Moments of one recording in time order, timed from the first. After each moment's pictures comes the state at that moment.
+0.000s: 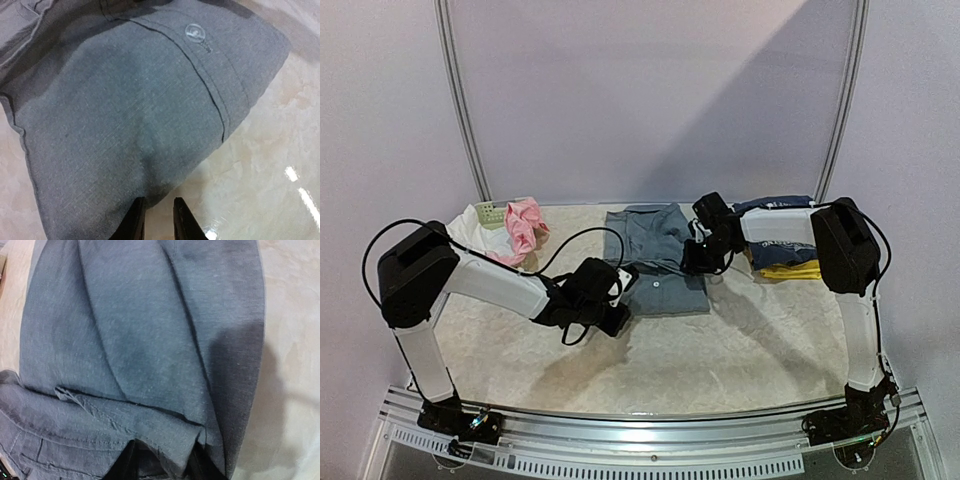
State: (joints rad) left arm -0.90 1.84 0.90 0.10 -0.14 -0.20; right arm 0.57 2.23 1.65 -0.46 -0.15 0.53
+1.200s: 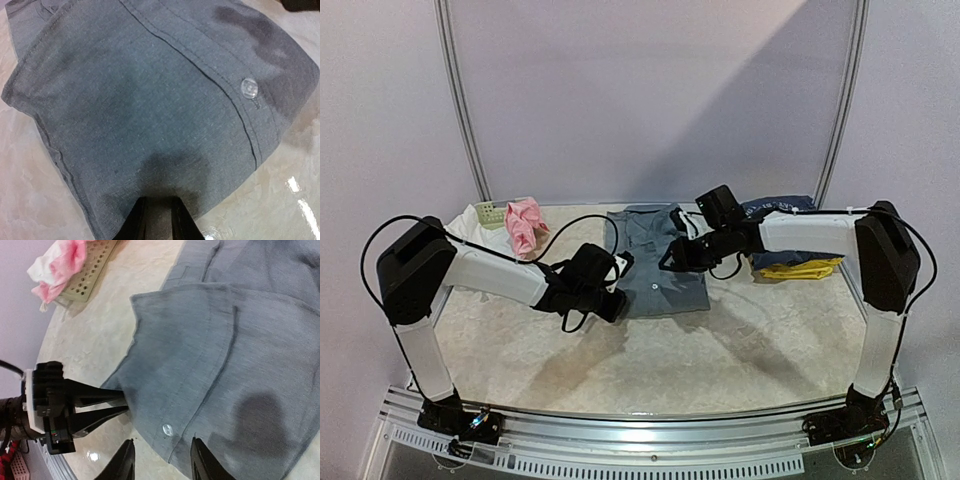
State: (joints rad) left arm -0.83 1.85 0.96 0.04 -0.15 -0.20; right arm 0.67 1.94 1.40 -0.27 -0.36 0.44
